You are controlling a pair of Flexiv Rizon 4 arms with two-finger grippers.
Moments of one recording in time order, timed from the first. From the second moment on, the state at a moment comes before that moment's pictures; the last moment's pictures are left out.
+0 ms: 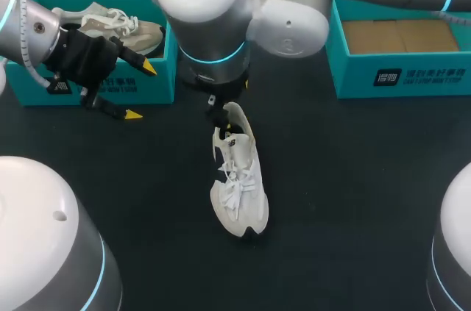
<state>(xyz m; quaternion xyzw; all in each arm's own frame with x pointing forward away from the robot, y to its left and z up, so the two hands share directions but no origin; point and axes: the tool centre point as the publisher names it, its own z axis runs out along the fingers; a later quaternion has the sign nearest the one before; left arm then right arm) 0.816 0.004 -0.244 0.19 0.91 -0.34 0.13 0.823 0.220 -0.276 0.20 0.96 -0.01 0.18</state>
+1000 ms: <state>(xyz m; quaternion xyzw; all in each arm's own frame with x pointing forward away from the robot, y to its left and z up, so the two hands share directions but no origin) 0.816 0.003 -0.244 0.19 0.91 -0.34 0.13 0.879 0.220 -0.354 0.04 0.99 -0.03 0.13</state>
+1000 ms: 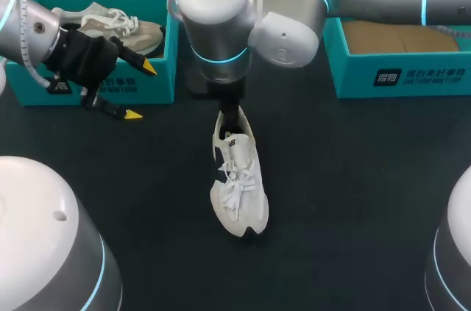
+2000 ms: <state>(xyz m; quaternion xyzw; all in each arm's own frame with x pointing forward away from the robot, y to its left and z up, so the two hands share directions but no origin) 0.816 0.004 -0.245 0.19 0.91 -0.34 0.13 0.905 0.199 -0.222 0.04 0.99 -0.02 0.15</state>
